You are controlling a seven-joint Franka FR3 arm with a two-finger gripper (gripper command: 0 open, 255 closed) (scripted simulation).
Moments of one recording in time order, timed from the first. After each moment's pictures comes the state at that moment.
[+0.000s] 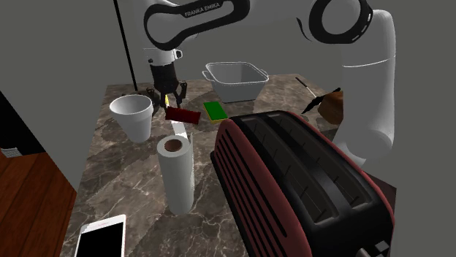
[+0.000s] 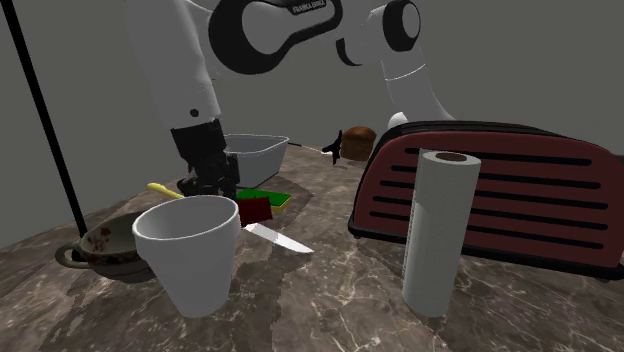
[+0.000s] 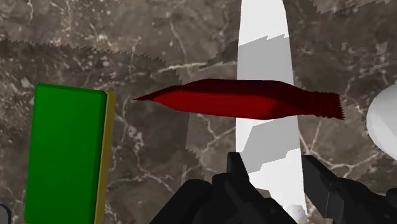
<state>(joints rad) 0.17 0.47 0.35 -1.50 -0.08 1.77 0.93</state>
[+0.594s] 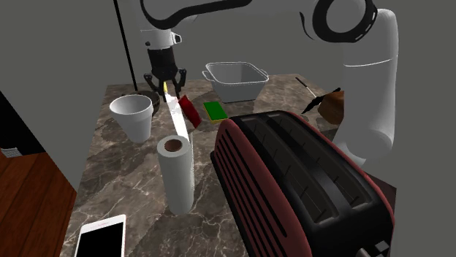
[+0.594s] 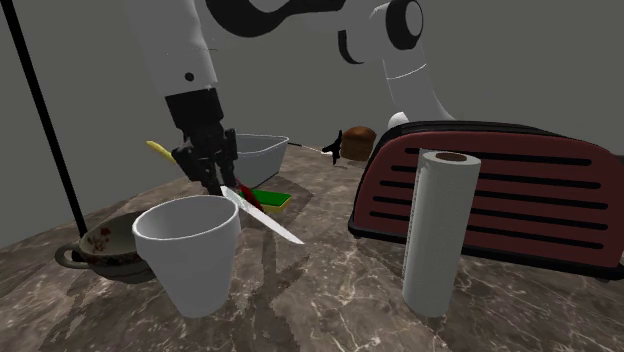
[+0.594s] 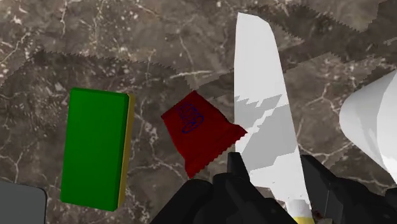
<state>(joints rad) 0.18 0.45 0.35 -1.41 -0.07 1.66 0.93</state>
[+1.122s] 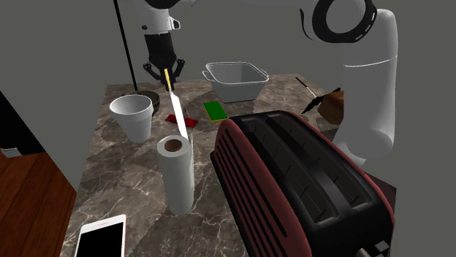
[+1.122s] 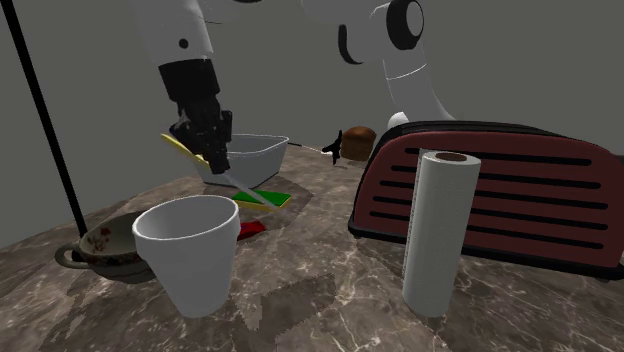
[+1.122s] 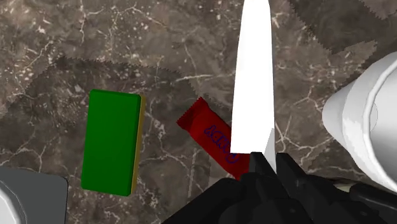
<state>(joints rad) 0.19 0.45 0.36 -1.29 -0.07 1.55 0.94</state>
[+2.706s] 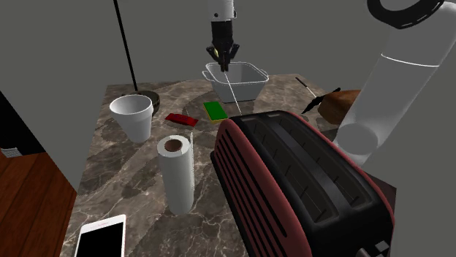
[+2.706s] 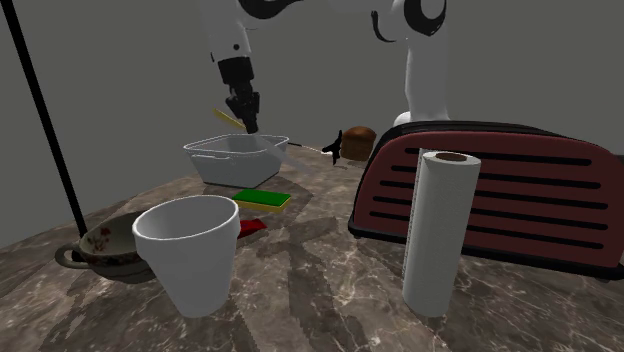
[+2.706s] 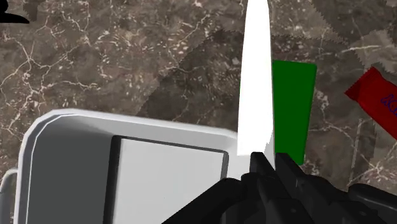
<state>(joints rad) -0.10 0.05 0.22 -1.75 0.00 1.61 0.53</state>
